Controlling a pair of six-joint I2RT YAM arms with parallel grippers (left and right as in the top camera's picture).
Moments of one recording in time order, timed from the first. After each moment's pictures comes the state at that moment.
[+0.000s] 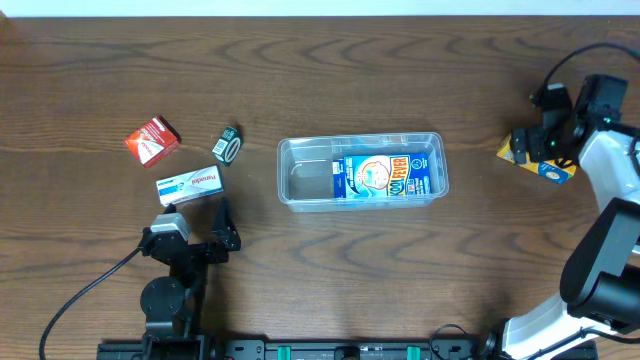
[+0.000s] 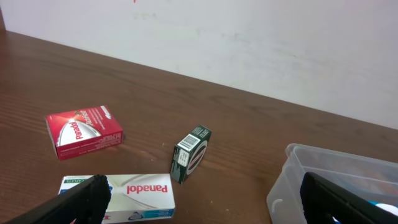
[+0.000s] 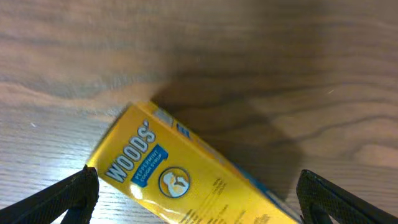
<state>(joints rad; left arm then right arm) 0.00 0.02 0.02 -0.11 0.02 -0.27 -0.34 1.82 1.21 -0.52 -0.10 -0.47</state>
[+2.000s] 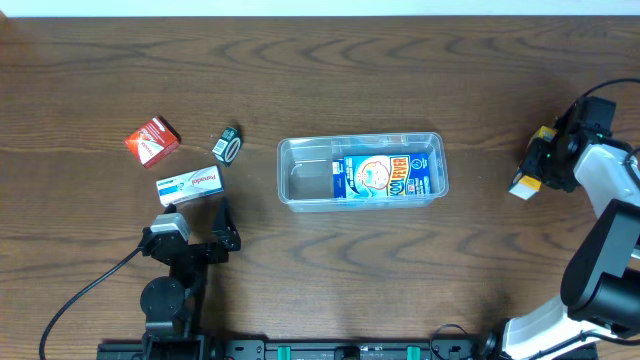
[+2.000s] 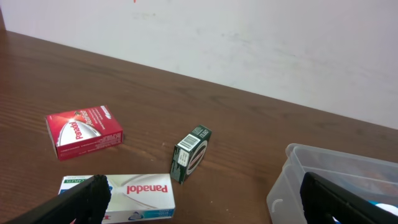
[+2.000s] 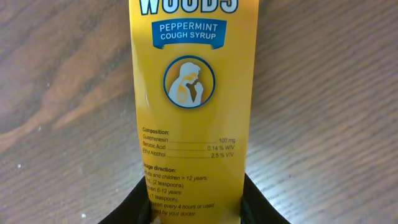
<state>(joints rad) 0.00 0.02 0.02 -0.11 0.02 -0.27 -0.35 1.80 1.12 -0.57 -0.04 0.18</state>
